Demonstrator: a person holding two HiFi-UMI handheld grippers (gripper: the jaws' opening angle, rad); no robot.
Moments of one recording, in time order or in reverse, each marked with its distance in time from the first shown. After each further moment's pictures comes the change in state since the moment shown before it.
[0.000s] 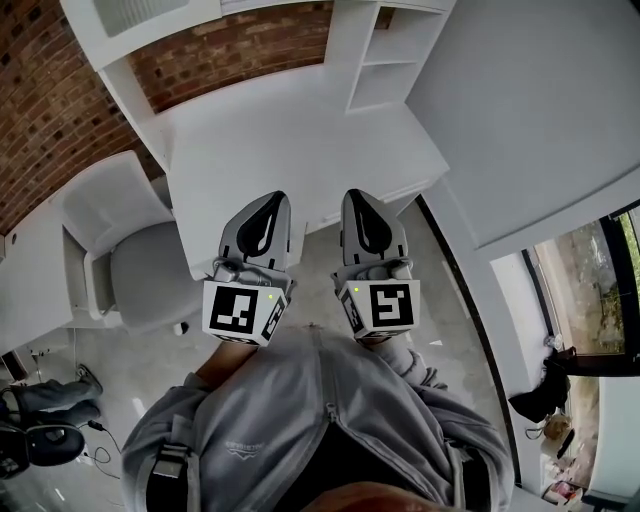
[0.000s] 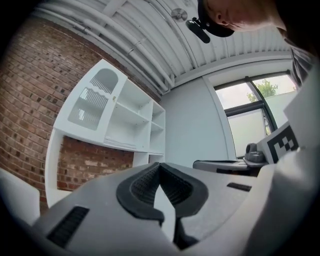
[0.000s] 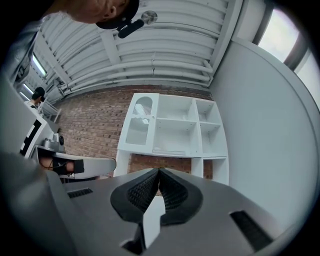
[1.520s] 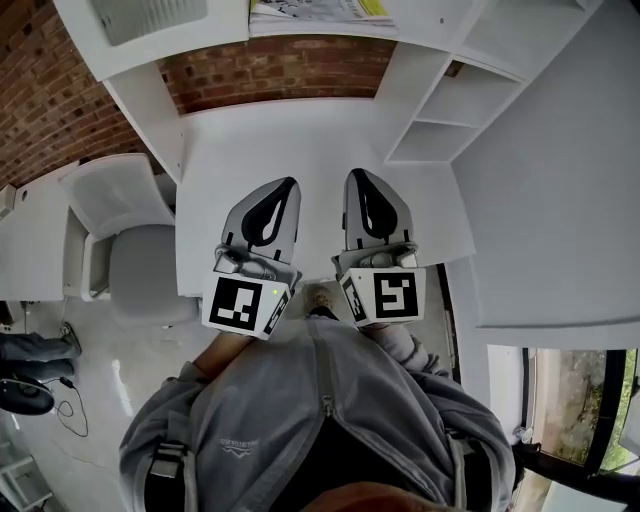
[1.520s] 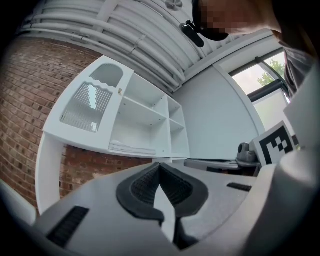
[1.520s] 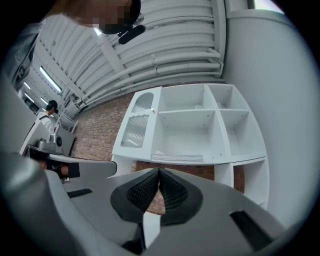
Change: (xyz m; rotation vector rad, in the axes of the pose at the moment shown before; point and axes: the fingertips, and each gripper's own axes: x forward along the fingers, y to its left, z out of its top) left arm 0.168 0.088 -0.002 0.075 -0.044 0.204; right arm 0.208 -0.068 -0.010 0.017 -0.105 0.267
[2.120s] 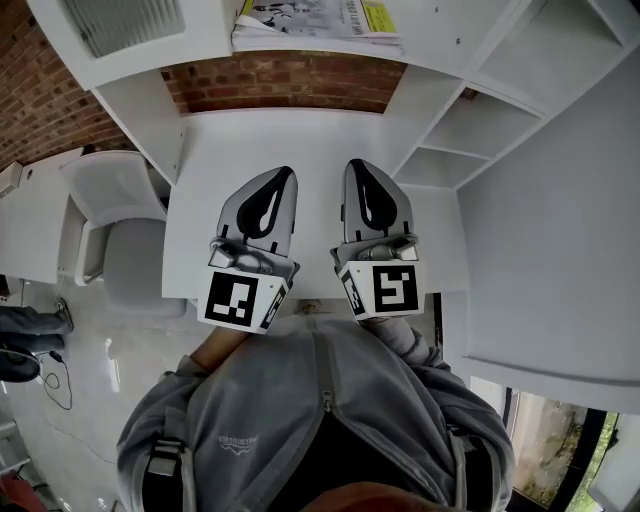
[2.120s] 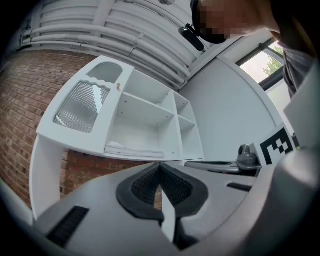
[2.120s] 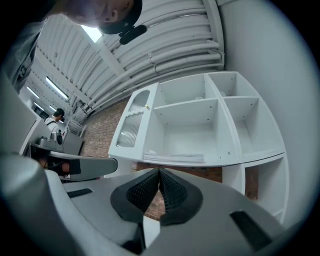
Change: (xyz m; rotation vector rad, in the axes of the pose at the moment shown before) left arm 0.082 0.013 0.000 0.033 -0.025 0.135; right arm 0.067 -0.061 -0.013 0.021 -0.021 0.135
